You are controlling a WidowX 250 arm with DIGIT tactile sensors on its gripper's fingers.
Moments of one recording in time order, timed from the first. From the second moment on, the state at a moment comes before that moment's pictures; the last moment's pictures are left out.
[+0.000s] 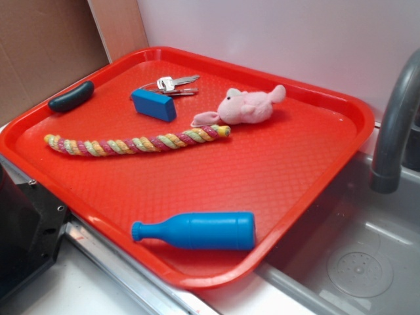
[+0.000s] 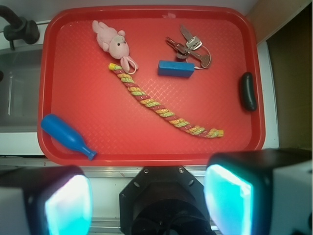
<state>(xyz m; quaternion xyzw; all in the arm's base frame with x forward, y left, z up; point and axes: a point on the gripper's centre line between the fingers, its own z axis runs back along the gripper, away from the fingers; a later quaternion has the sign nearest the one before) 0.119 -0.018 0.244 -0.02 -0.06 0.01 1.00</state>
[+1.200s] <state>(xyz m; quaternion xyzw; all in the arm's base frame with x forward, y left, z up) 0.195 -0.037 0.191 0.01 -0.15 -0.08 0.99</state>
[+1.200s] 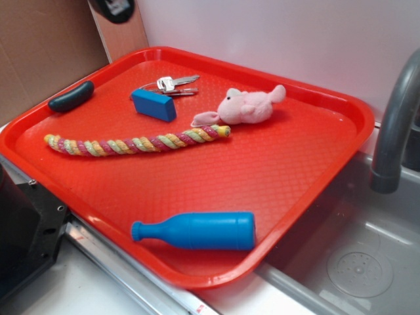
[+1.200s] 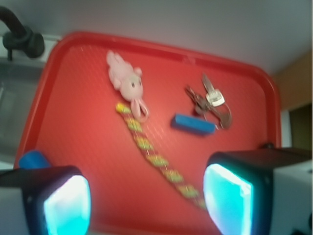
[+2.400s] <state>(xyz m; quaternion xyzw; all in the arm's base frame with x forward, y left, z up) 0.327 -0.061 0.035 0.00 -0.11 -0.10 0.99</state>
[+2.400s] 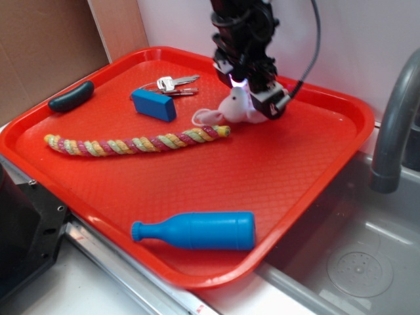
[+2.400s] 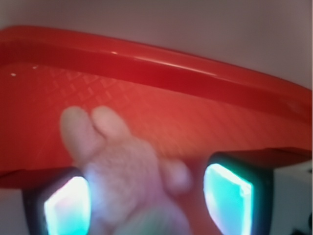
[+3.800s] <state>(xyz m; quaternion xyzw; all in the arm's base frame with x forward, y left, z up) 0.298 -0.063 0.106 0.03 0.02 -0.02 1.00</state>
